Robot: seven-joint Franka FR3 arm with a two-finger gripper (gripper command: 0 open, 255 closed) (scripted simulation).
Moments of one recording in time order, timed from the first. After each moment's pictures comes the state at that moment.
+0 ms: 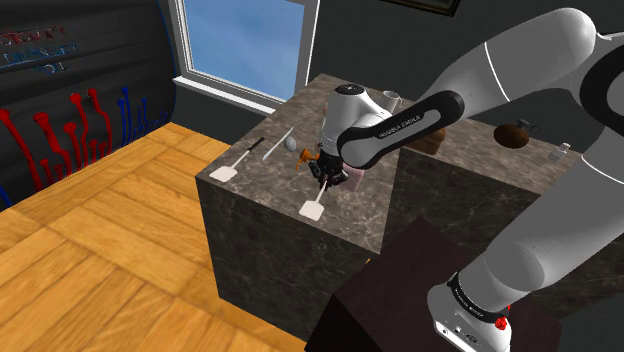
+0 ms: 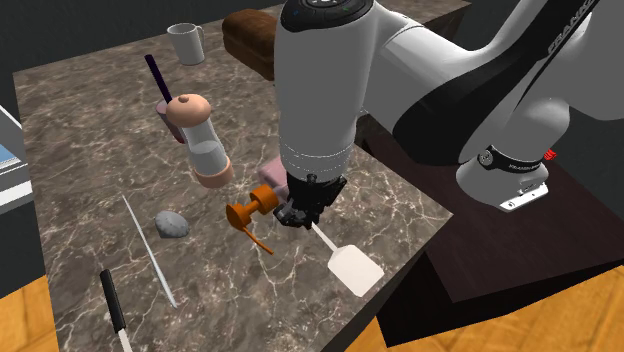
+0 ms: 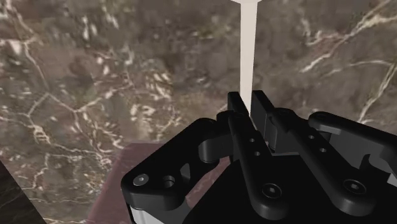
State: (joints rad) arm -0.24 0.07 0.44 -2.38 -0.15 2.46 1.41
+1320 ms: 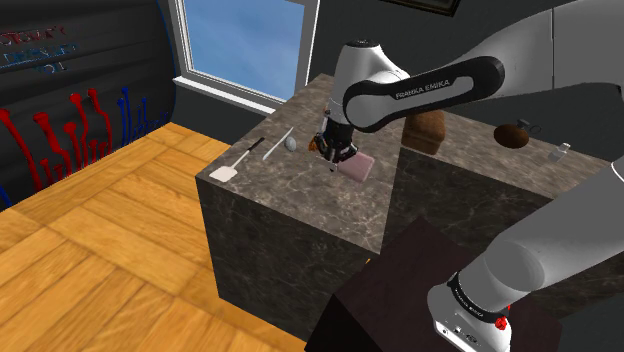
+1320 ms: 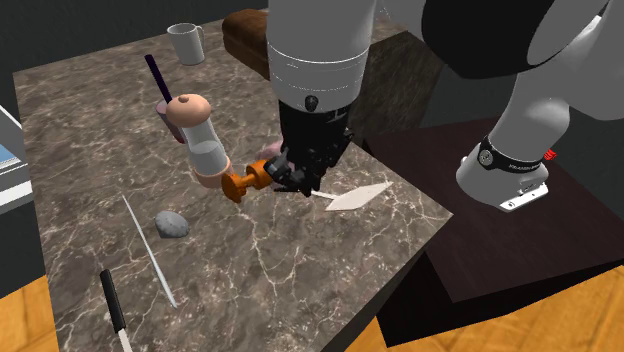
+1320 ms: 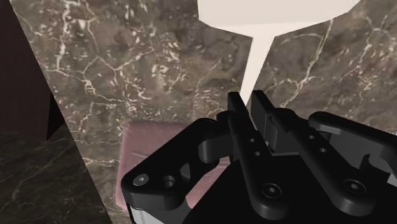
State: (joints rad) arm -0.24 -0.11 0.44 -2.29 -0.02 2.21 1.31
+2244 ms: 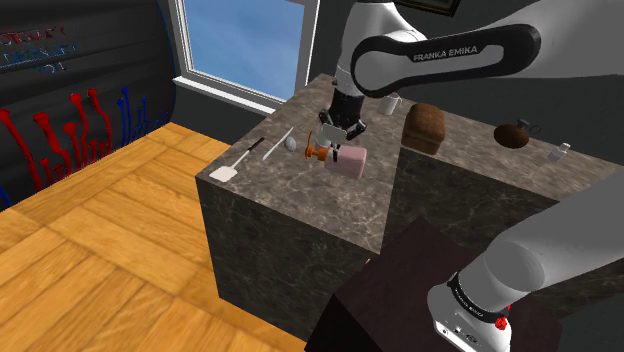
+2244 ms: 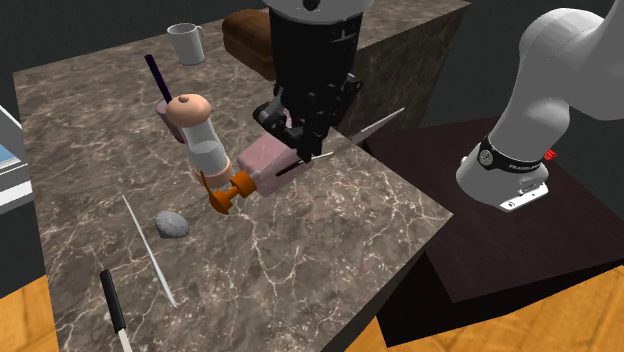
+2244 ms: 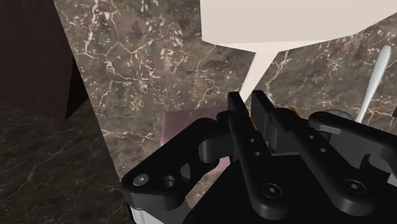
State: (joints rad) arm -0.24 -0.19 0.42 -2.17 0.01 2.02 1.27
